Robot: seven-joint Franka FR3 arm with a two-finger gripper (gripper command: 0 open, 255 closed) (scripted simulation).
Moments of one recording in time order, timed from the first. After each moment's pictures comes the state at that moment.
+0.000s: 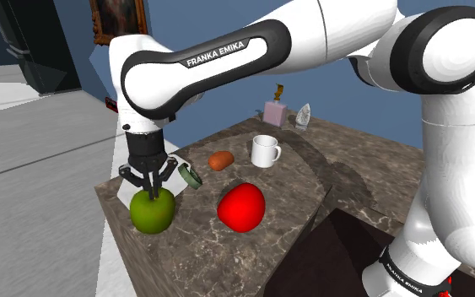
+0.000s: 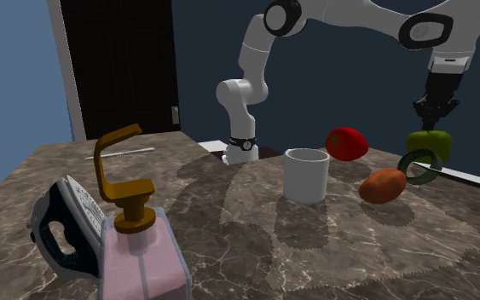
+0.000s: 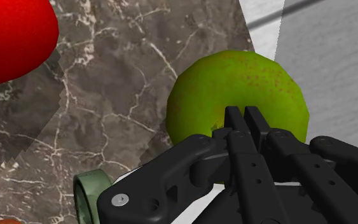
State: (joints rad) arm 0.36 0.43 0.38 -1.57 0.00 1.92 0.94
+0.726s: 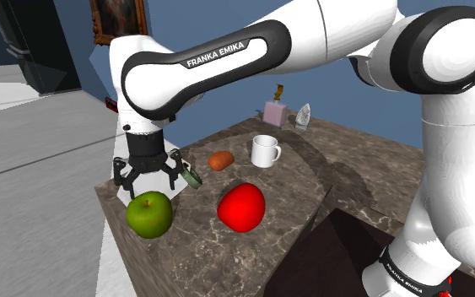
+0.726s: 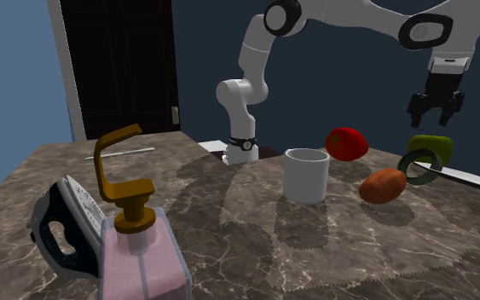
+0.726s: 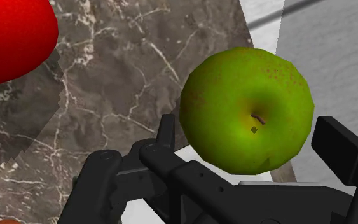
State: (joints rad) arm 0.36 0.43 0.38 -1.57 0.00 1.93 0.94
